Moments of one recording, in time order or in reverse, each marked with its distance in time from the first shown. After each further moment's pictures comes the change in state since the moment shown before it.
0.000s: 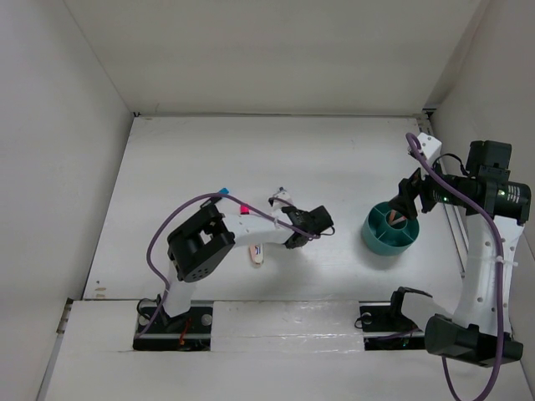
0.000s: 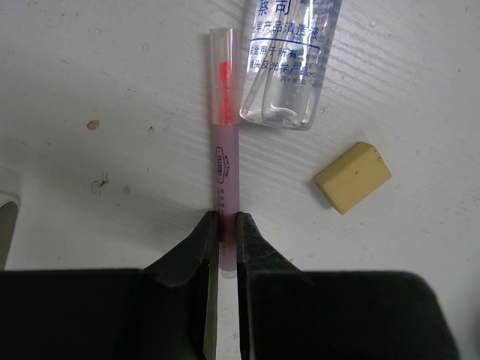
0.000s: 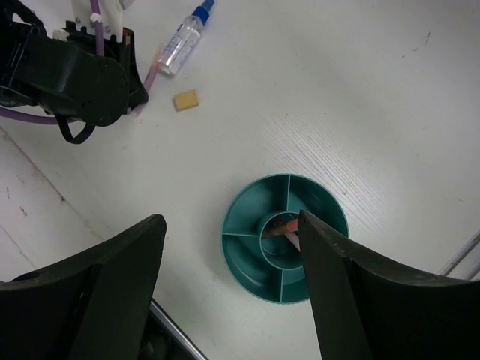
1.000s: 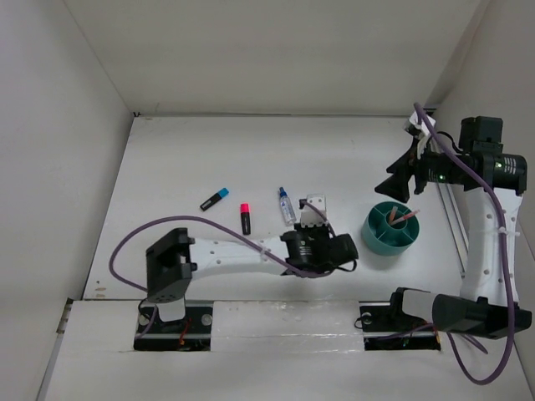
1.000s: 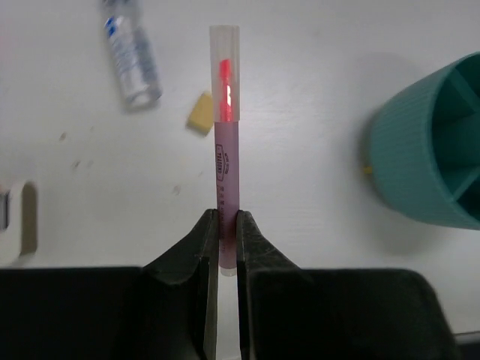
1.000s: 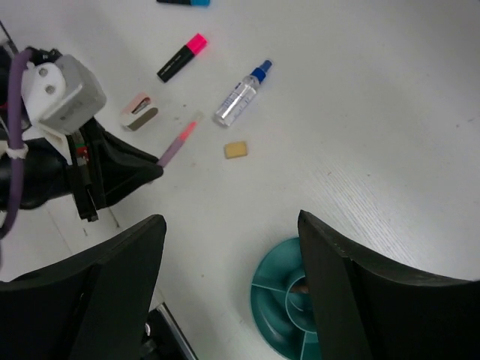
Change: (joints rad) left arm -0.302 -0.169 0.109 -0.084 -0.345 0.212; right arm 0.085 0.157 0.161 -0.016 -0.148 0.074
